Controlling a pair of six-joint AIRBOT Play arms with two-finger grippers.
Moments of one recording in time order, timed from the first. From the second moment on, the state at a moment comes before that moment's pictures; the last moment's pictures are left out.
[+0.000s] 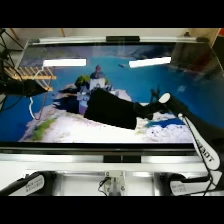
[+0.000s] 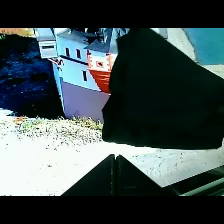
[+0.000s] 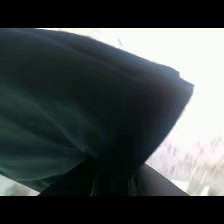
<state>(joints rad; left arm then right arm) 0.23 -1.17 1.31 0.90 -1.35 -1.24 0.12 -1.57 1.03 -0.86 0.90 1.58</state>
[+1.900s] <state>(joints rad) 0.08 -1.12 1.31 0.86 -1.36 -1.26 -1.12 -1.14 0.88 -1.52 1.39 1.58</state>
